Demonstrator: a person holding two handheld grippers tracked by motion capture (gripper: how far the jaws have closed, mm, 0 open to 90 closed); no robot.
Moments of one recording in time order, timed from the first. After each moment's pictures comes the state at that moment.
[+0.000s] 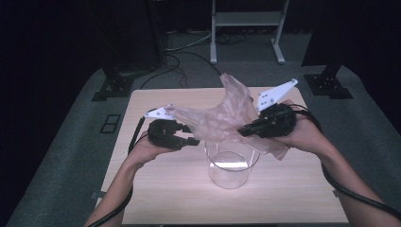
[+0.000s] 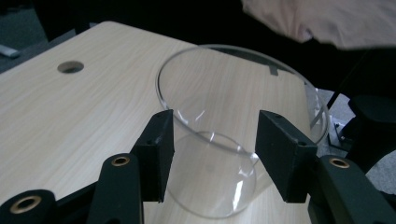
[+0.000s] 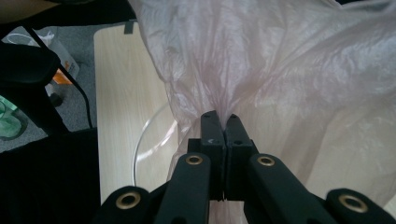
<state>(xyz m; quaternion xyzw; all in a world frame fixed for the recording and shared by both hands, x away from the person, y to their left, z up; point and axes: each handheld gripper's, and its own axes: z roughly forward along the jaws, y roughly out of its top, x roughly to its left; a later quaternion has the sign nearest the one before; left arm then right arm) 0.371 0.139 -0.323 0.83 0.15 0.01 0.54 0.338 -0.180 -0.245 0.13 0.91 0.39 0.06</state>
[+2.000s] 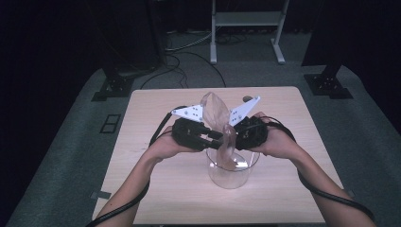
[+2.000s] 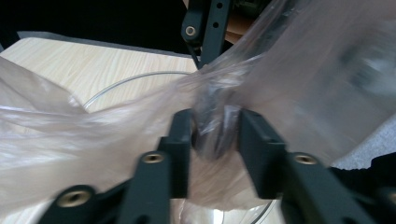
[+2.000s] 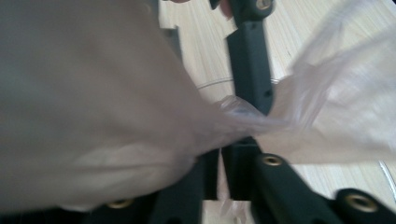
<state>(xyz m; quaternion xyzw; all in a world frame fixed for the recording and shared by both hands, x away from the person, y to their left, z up) 0.364 0.076 -0.312 0.85 0.04 -0.04 0.52 0.344 -0.135 -0.293 0.10 0.93 0.35 0.04</state>
